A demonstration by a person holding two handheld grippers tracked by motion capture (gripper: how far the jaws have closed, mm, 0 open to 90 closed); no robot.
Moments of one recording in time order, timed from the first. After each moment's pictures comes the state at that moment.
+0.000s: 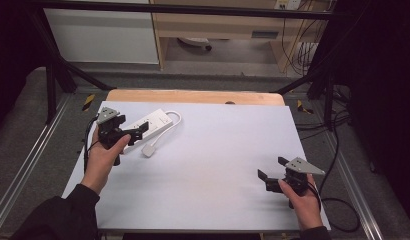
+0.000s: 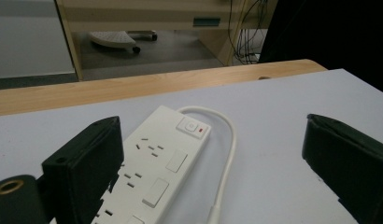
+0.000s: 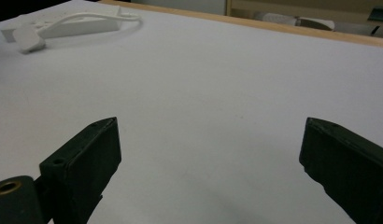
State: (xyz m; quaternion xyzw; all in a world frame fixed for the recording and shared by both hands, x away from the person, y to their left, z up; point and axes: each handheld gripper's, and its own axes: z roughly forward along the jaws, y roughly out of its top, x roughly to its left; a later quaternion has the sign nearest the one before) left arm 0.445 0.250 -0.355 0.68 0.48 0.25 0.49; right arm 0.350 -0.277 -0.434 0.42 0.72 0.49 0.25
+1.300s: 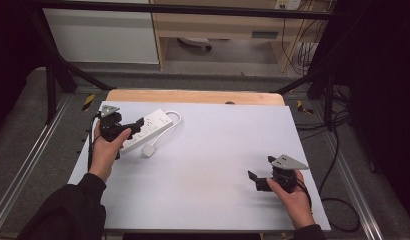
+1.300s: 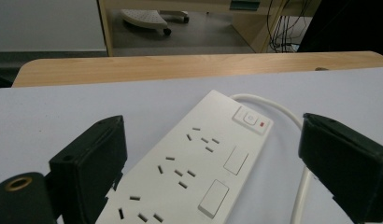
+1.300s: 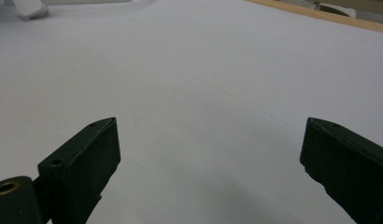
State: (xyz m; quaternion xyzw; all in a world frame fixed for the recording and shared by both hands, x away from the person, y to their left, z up) left arm 0.487 0.267 -0.387 0.67 0.53 0.26 0.45; right arm 0.364 -0.252 -0.441 0.40 0.76 0.45 0.24
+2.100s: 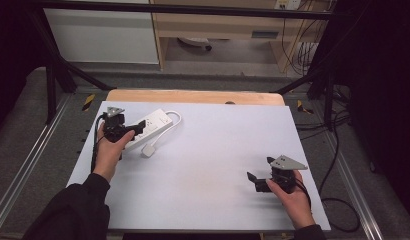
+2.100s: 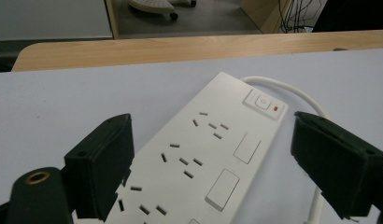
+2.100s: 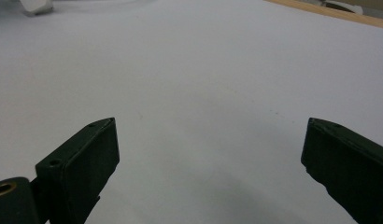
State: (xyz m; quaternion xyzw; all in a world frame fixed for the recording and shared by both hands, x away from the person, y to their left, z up) left arm 0.494 0.260 -0.398 0.68 0.54 0.27 0.42; right arm 0.364 -0.250 -0.442 0.39 0.77 0.45 0.23
